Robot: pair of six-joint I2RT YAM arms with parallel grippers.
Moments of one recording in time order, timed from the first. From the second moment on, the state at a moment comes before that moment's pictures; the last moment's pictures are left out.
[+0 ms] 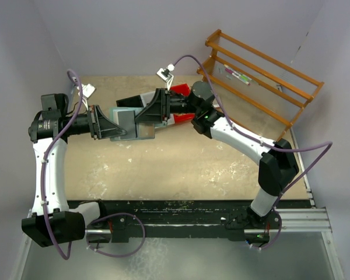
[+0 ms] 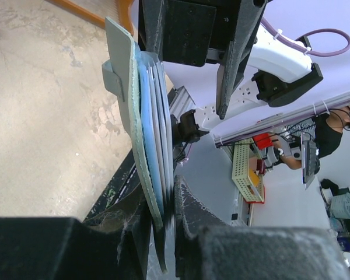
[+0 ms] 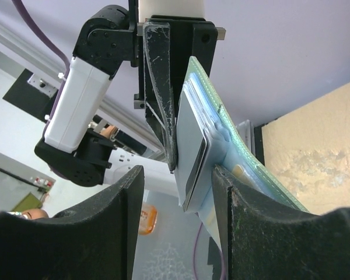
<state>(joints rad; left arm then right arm) 0.20 1.15 1.32 -1.06 1.43 -0.02 0.73 1.72 1.42 0.57 -0.91 1.03</state>
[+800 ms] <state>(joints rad) 0.21 1.13 1.32 -1.05 1.44 -0.02 0.76 1.73 1.32 0.73 -0.90 1.12</state>
